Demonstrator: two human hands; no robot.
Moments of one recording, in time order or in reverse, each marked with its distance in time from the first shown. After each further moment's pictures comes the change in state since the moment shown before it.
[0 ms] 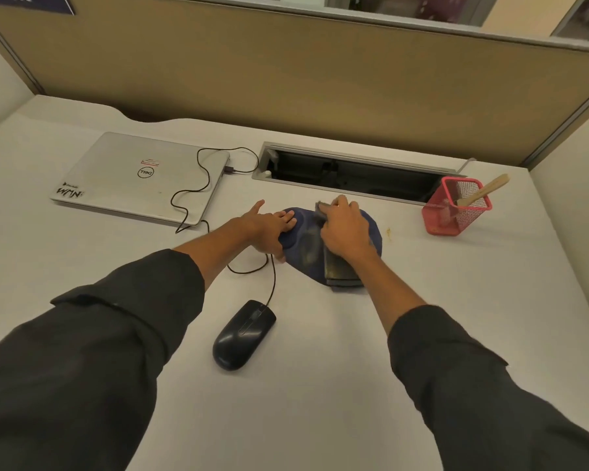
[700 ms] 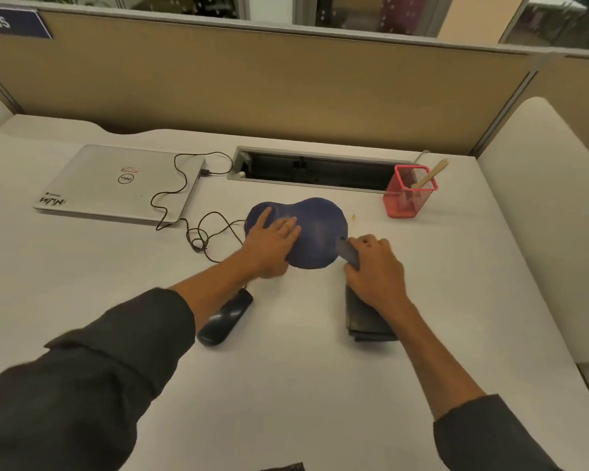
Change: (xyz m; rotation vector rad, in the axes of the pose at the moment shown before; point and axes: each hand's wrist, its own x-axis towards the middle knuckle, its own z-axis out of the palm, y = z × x) left_hand -0.042 0.086 0.021 0.245 0.322 0.051; right_hand -0.151 0.072 -0.025 0.099 0.202 0.057
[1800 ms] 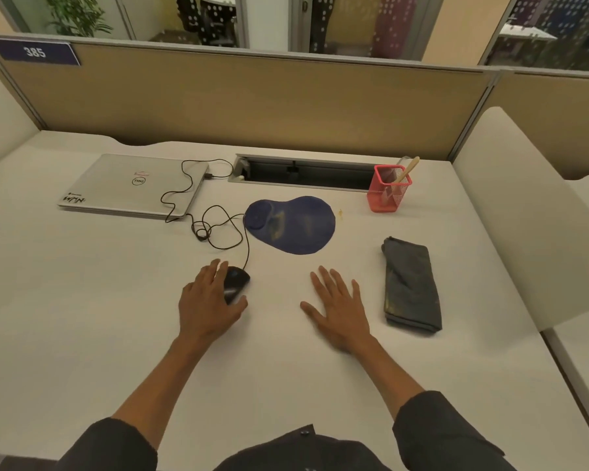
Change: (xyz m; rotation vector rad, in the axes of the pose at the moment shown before) left_hand -0.163 0.050 0.058 -0.561 0.355 -0.596; right_hand -0.105 -0.003 0.062 -0.056 -0.230 -0.123
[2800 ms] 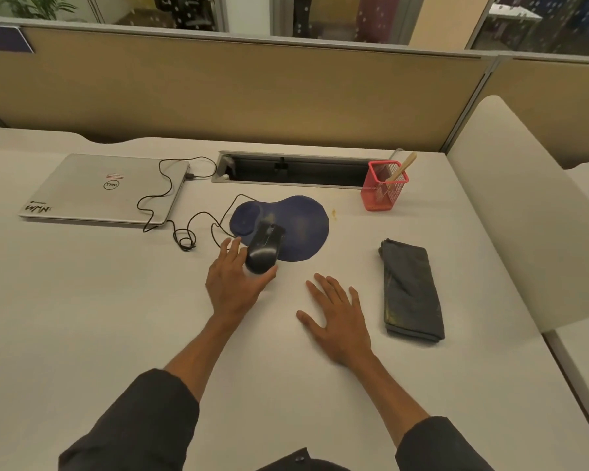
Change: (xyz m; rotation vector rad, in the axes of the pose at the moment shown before) left_hand 0.073 0.049 0.039 -0.231 0.227 0.022; right_hand 0.004 -0.003 0.002 0.098 0.102 0.068
